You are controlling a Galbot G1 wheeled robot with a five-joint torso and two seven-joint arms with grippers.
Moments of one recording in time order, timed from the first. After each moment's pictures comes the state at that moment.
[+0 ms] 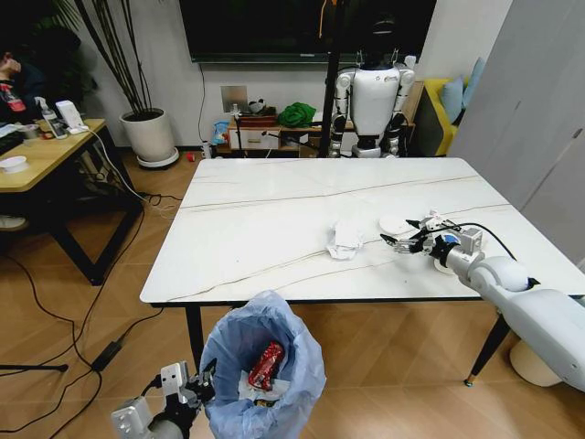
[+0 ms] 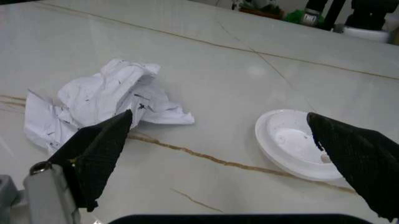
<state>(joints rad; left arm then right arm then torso) 1.88 -1.24 -0.50 -2.31 -0.76 0.38 -0.29 -0.61 0.70 -0.07 1.24 0.80 0.01 -0.45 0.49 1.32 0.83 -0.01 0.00</state>
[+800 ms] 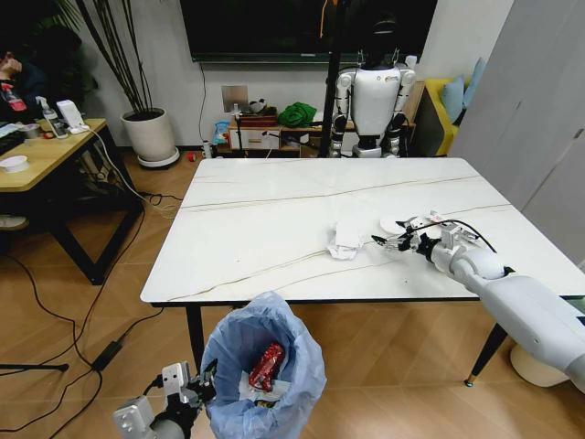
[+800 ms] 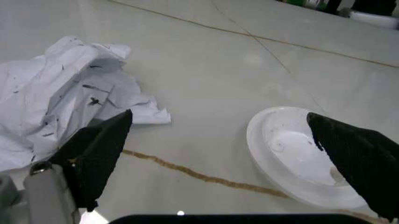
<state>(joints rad) 1.87 -1.24 -0.49 -2.30 -0.77 0.38 -0.29 -0.45 0.79 -0.20 1.05 0.75 0.01 -0.46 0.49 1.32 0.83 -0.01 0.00</state>
